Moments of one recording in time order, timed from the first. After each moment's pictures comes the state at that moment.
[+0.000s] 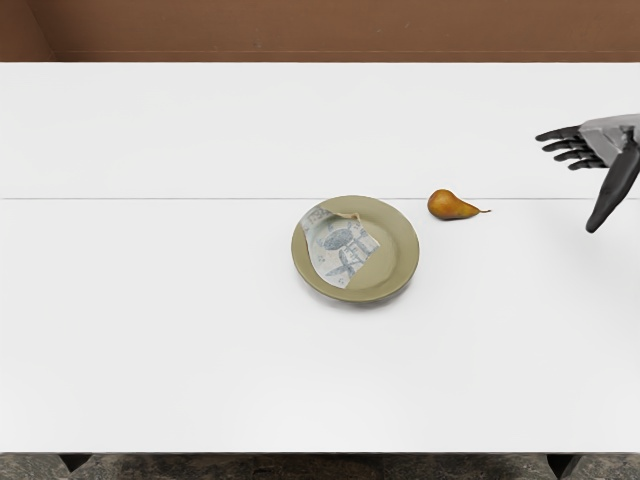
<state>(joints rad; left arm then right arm) -0.08 0.00 -0.07 -0.23 -0.04 -0.02 0.11 1.30 -0.88 0.04 0.96 -0.50 0.61 -0.23</state>
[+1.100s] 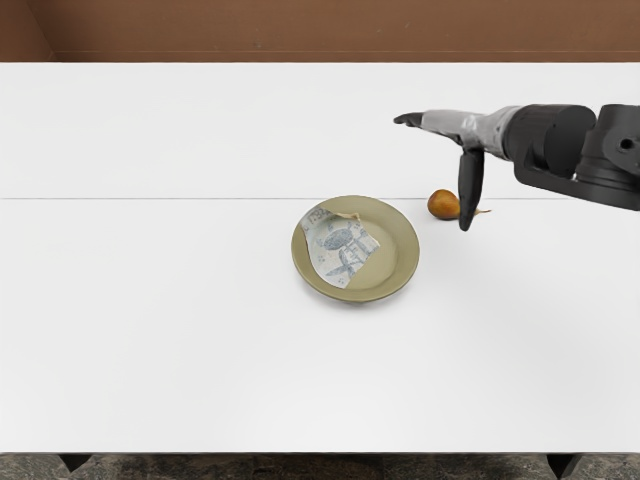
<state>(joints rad) -0.08 0.00 -0.07 -0.23 -0.04 -0.02 0.11 1.29 -0.69 0.23 1.57 -0.97 0.18 -0.61</state>
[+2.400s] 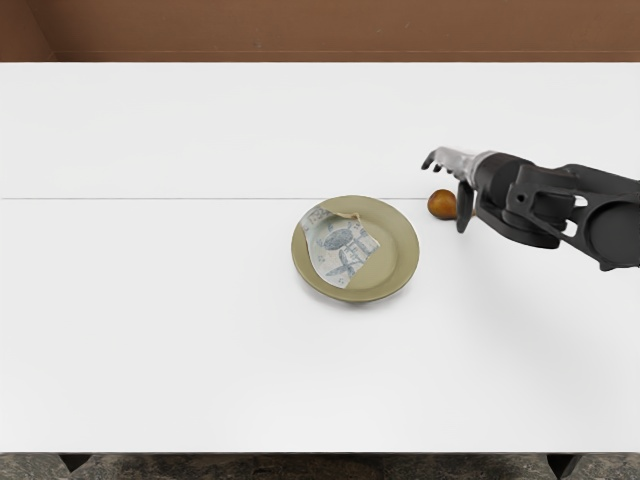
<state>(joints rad) -0.08 0.00 -0.07 -0.23 -0.04 -0.02 0.11 1.17 -0.41 0.12 1.15 -1.17 0.05 -0.61</state>
